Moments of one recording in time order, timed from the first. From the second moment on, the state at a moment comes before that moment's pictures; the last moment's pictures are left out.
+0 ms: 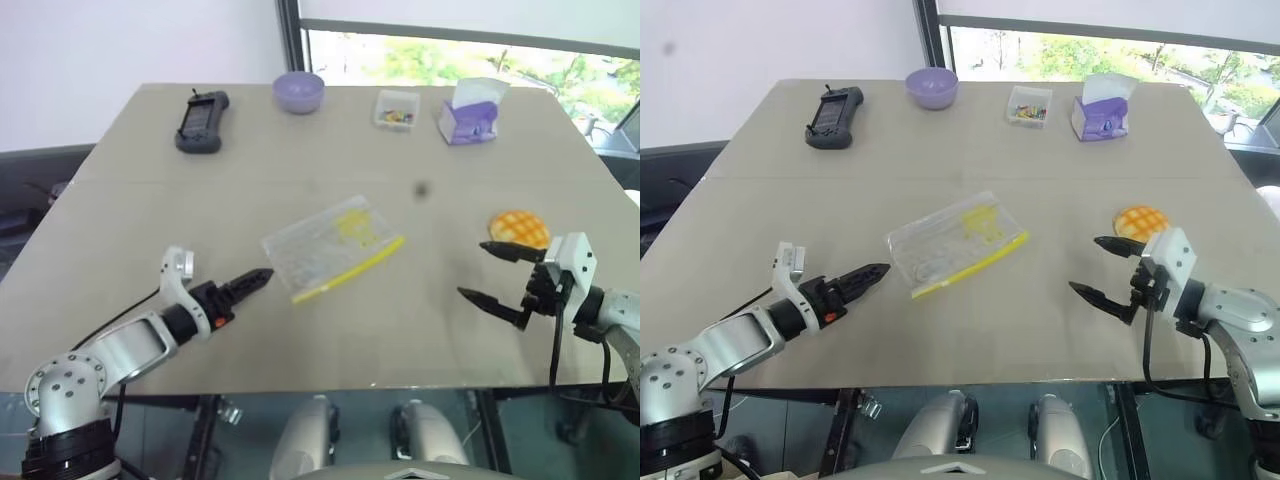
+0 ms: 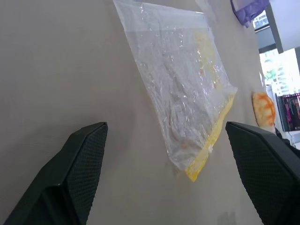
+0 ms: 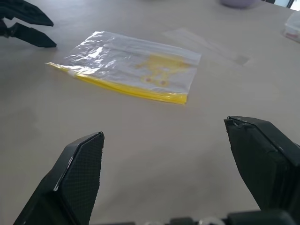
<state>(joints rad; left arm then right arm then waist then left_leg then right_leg) -0.07 0.55 0.47 -0.19 -1.49 1.18 0.08 0.03 -0.74 -0.18 -0.36 0.45 0.25 0.94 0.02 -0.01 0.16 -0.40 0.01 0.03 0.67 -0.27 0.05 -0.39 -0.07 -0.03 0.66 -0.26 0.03</state>
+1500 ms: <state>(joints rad) -0.43 0.45 0.41 0.26 -1.52 1.28 0.15 -0.09 -0.64 0.07 -0.32 0.18 0.17 0.78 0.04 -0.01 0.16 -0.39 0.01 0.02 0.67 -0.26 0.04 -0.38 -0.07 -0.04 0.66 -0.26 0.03</state>
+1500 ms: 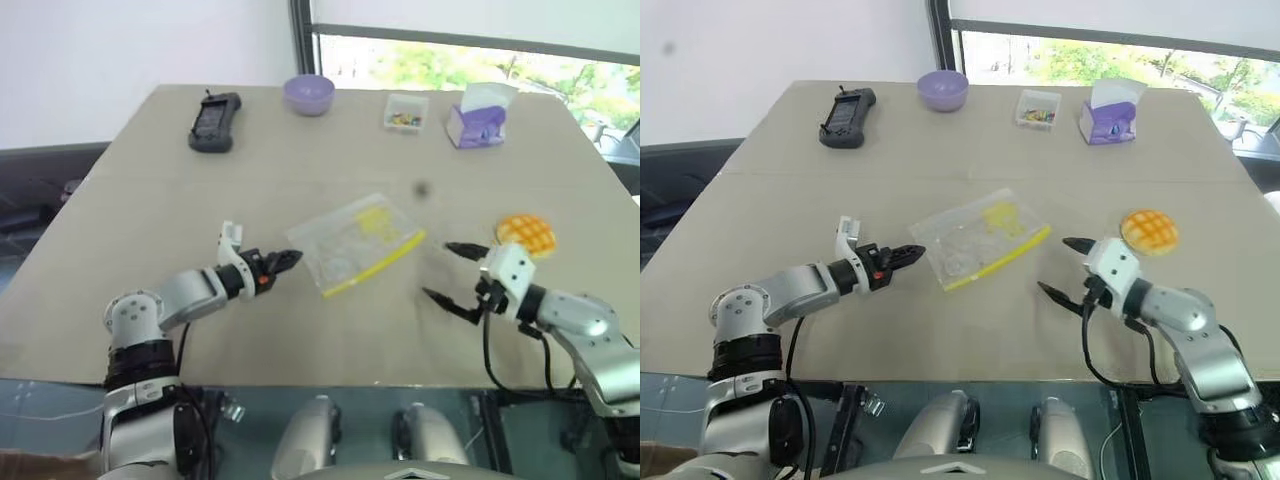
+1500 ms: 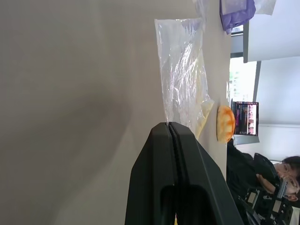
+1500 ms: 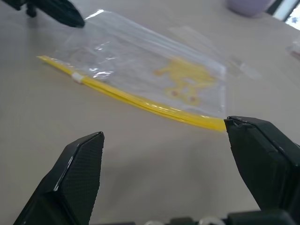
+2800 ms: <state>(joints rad) -0.65 0.19 0.42 0.29 -1.35 1.32 0.37 -0.11 -0.59 0.10 -0.22 0.06 0.04 0.71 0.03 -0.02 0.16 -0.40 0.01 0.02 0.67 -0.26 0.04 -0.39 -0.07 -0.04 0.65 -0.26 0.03</state>
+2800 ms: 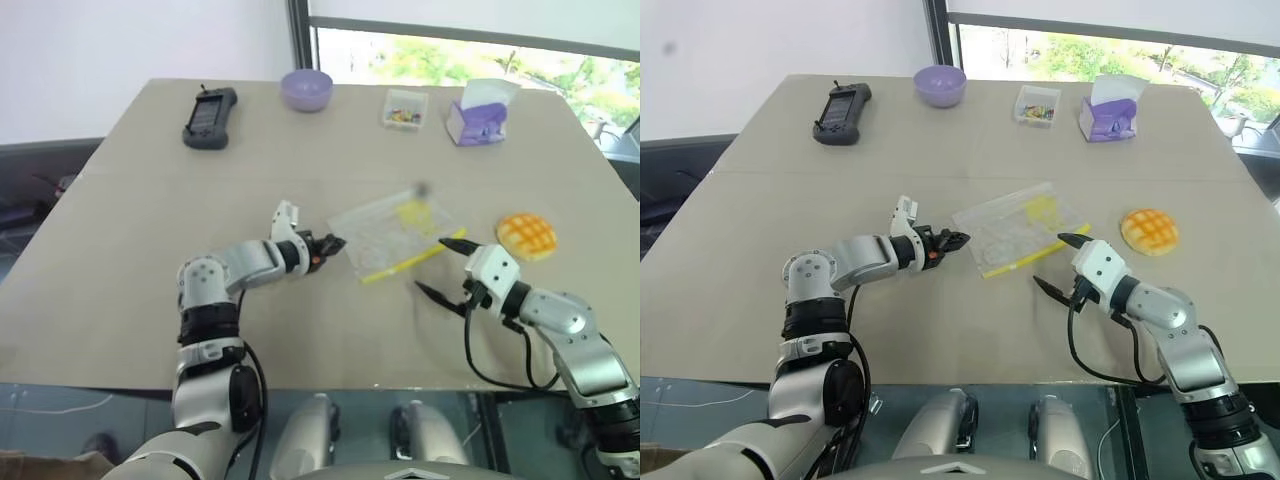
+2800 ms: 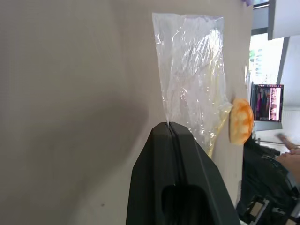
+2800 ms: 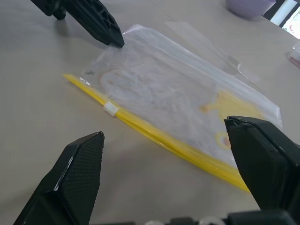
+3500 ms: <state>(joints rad) -0.68 0.22 0.37 0.16 -1.94 1.01 0.84 -0.34 -0.45 0.30 0.01 -0.34 -0.13 0.53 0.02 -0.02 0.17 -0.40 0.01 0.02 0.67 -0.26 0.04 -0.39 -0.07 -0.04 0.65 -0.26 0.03</state>
